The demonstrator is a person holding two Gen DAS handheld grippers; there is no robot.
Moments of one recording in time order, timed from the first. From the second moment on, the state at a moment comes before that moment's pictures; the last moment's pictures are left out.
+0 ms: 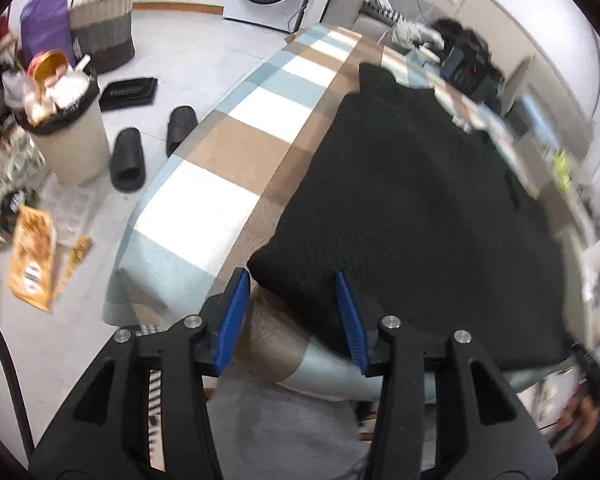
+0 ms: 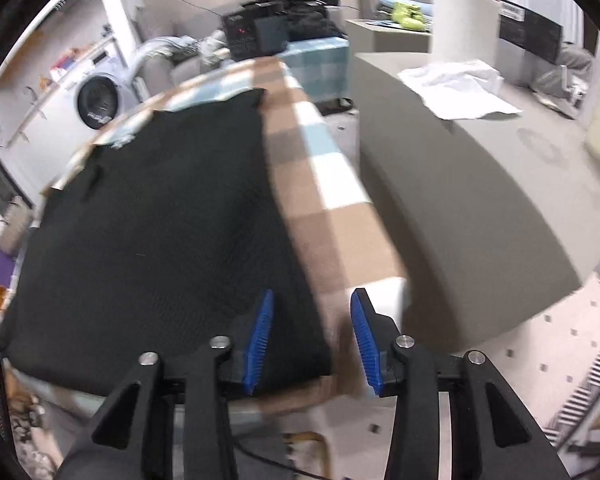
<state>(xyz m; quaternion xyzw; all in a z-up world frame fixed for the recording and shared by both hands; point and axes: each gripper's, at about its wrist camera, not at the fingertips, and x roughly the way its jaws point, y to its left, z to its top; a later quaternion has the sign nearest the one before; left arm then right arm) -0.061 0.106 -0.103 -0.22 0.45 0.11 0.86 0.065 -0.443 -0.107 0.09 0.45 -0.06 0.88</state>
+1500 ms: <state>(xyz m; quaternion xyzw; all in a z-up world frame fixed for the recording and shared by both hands) 0.158 0.121 -0.083 -0.21 0.41 0.02 0.89 0.222 -0.425 -0.084 0.13 0.41 0.10 0.90</state>
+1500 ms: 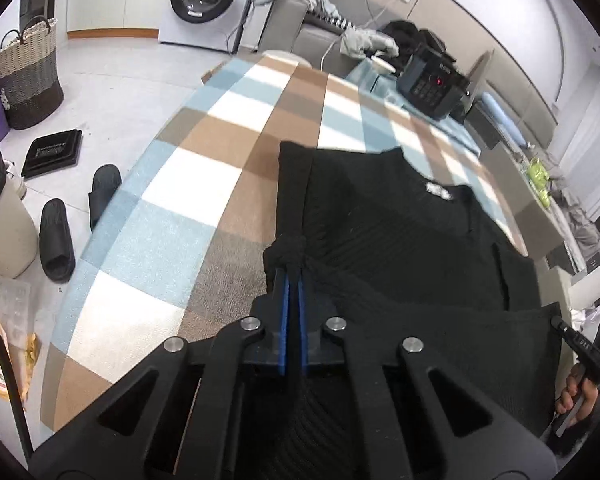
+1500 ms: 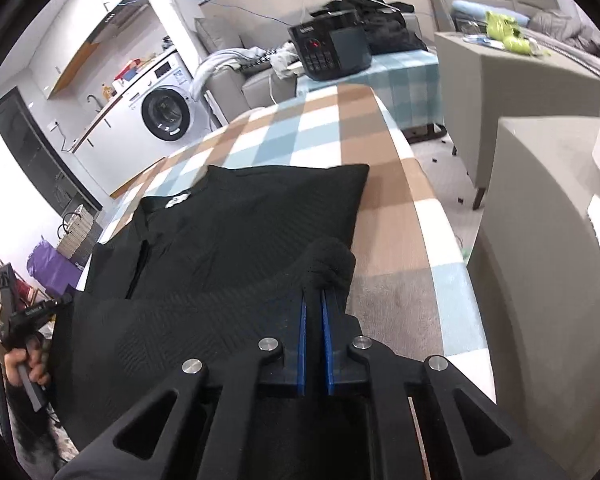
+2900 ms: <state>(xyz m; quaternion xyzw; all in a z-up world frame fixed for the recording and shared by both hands) 0.157 0.122 -0.088 -0.20 0.41 0.02 0.89 0.210 -0.435 -0.059 0.12 0.38 0.12 0.91</state>
